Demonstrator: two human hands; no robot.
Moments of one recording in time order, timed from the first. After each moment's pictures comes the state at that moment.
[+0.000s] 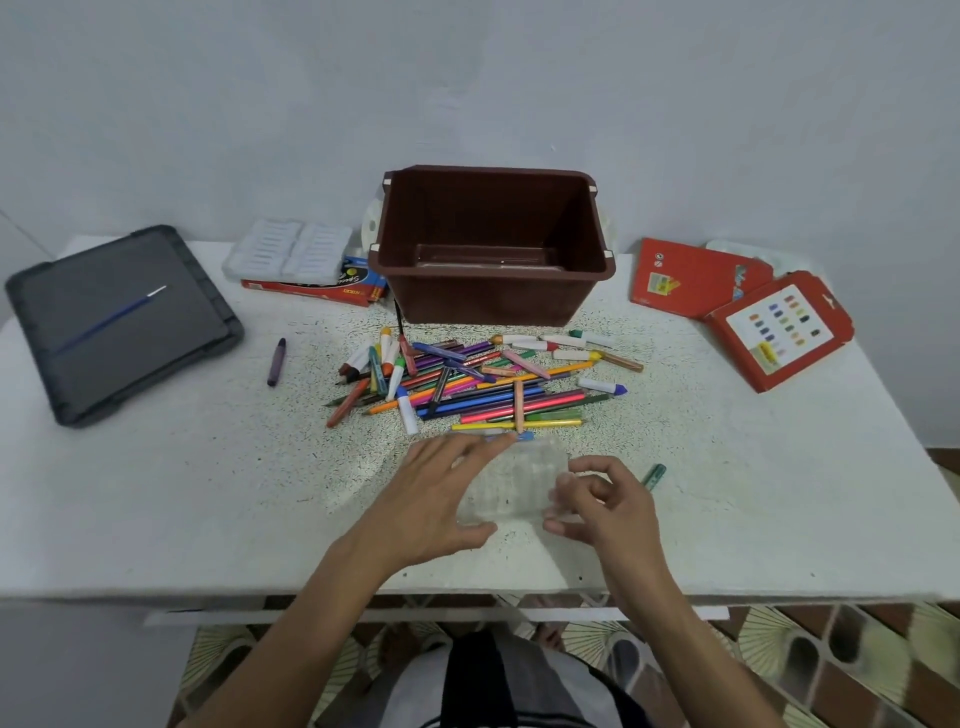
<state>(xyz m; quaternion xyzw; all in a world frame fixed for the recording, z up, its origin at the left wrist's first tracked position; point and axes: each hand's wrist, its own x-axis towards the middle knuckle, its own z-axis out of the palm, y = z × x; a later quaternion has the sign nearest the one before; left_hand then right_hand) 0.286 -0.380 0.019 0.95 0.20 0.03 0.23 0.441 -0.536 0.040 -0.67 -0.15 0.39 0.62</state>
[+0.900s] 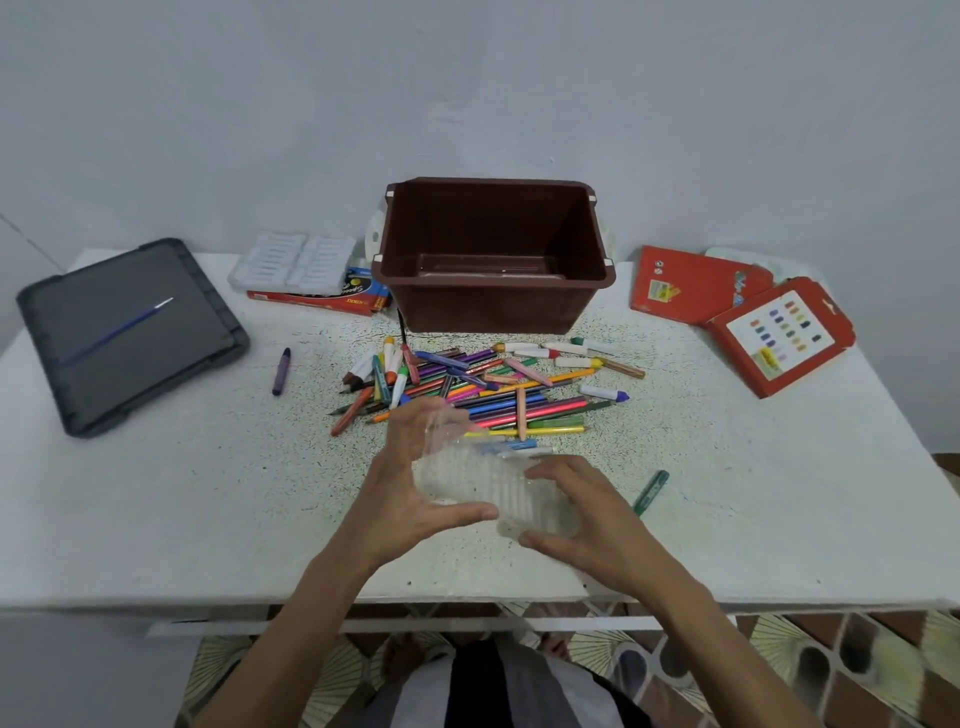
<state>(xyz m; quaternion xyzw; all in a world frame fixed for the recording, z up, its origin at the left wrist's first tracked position) 0.273 -0.377 0.043 0.80 0.26 0.24 0.48 0.470 -0.530 0.008 -0.73 -0.57 0.25 0.27</state>
